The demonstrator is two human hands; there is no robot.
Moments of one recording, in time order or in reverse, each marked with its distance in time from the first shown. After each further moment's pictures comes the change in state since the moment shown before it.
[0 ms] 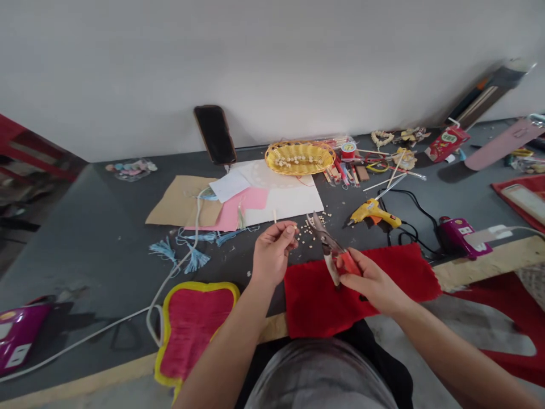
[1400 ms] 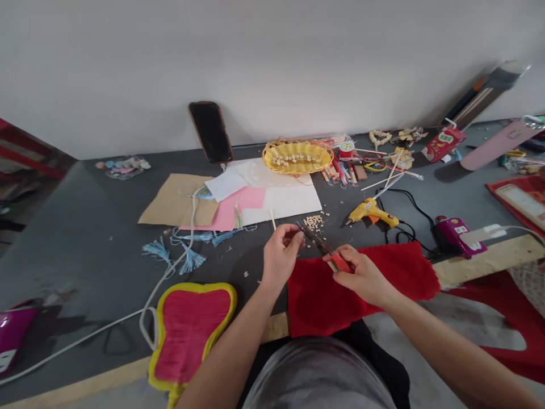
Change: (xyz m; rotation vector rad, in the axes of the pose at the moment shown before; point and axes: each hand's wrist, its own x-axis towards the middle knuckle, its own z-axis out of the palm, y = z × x) left_hand -0.003 -0.023 -0.003 0.533 -0.031 0.170; right_hand 0.014 0.008 -0.002 -0.361 0.077 -0.093
